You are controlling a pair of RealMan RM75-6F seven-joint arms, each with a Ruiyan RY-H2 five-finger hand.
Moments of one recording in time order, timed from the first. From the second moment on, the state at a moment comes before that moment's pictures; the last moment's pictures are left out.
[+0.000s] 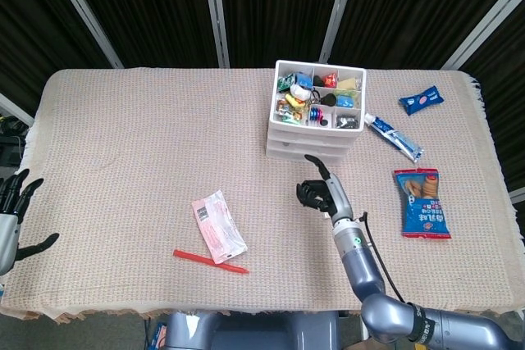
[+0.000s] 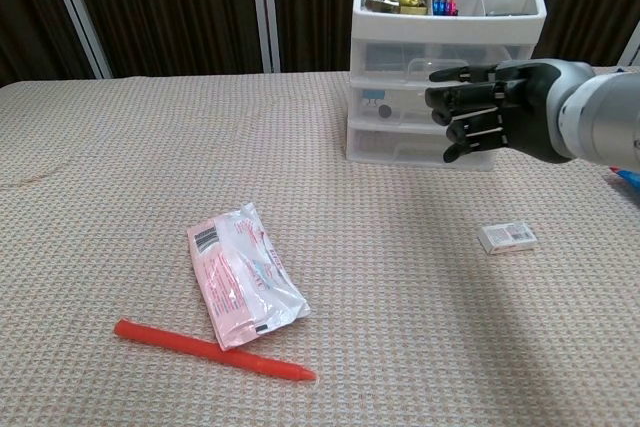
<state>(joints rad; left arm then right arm) -0.09 -1.14 -0.06 -1.58 1.52 1.54 0.02 0.63 -1.56 0.50 -1.95 -0.45 1.13 0.11</state>
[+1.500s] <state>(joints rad) -0.08 -1.11 -0.06 -1.60 1.51 1.52 -0.03 0.81 -1.79 0.74 -1.58 -0.23 1.11 0.15</state>
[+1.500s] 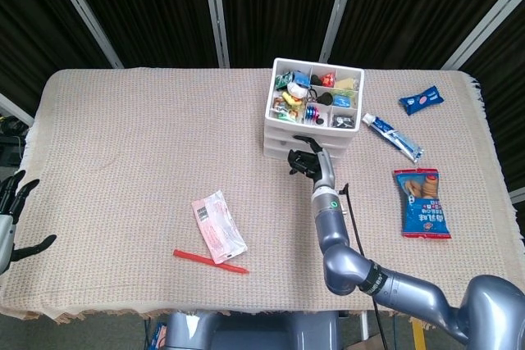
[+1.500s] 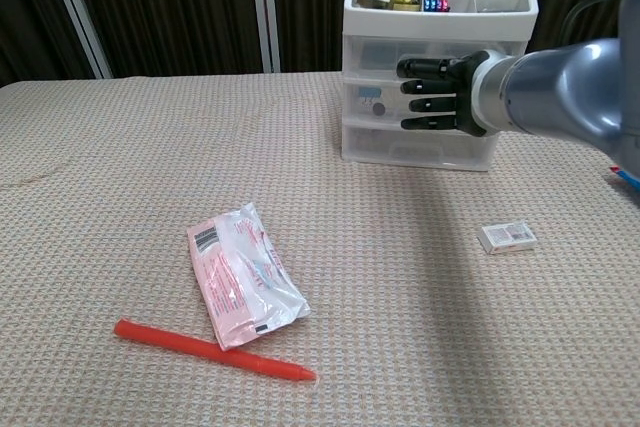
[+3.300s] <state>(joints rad) -0.08 -1.13 -0.06 -1.60 1.51 1.54 0.00 0.58 -1.68 0.52 -1.97 -0.44 1.27 0.13</state>
